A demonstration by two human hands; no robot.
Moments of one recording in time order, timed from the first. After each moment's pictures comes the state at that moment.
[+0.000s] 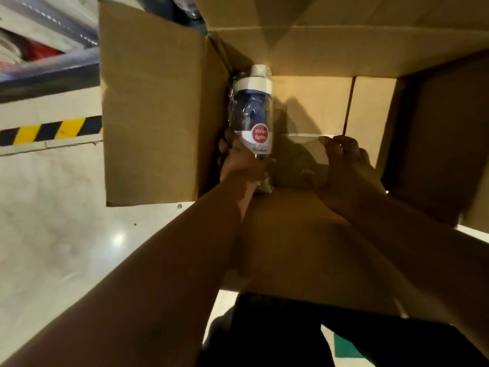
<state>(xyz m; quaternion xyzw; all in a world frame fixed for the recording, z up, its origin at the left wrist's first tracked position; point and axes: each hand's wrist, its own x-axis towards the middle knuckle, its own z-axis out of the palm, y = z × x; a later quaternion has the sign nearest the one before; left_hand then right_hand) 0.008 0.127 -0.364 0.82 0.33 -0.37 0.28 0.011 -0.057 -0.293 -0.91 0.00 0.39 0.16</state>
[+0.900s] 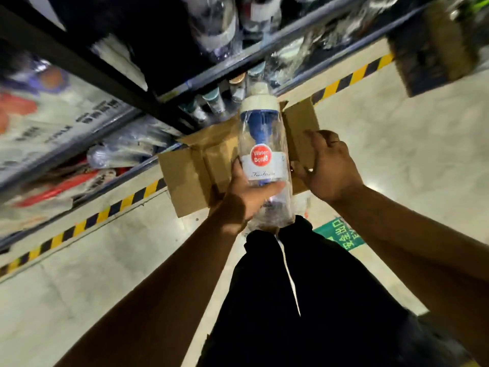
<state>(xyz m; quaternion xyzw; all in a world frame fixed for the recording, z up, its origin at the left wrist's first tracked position) -0.014 0.025 0.130 0.66 0.25 -0.41 0.58 -0.021 -0.150 0.144 -0.94 0.15 0.22 0.21</state>
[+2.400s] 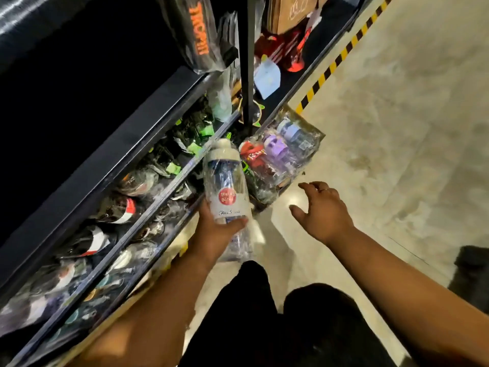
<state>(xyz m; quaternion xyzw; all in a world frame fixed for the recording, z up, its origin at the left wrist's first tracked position) 0.151 -0.609 0.263 0.77 0.05 -0.39 0.51 0.031 -0.813 0.296 -0.89 0.35 0.18 0.22</state>
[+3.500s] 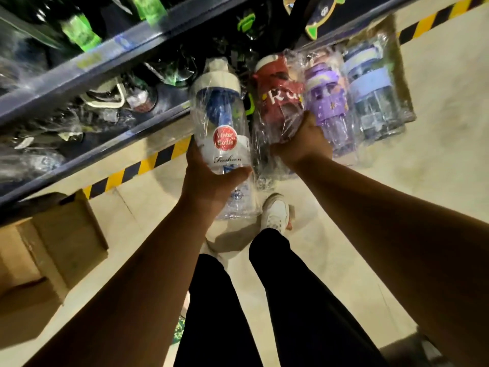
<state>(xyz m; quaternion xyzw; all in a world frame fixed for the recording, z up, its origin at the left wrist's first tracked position) 0.210 -0.747 -0.042 0.77 0.24 -0.30 0.51 0.230 -0.937 -0.072 -0.87 0.32 0.29 0.25</state>
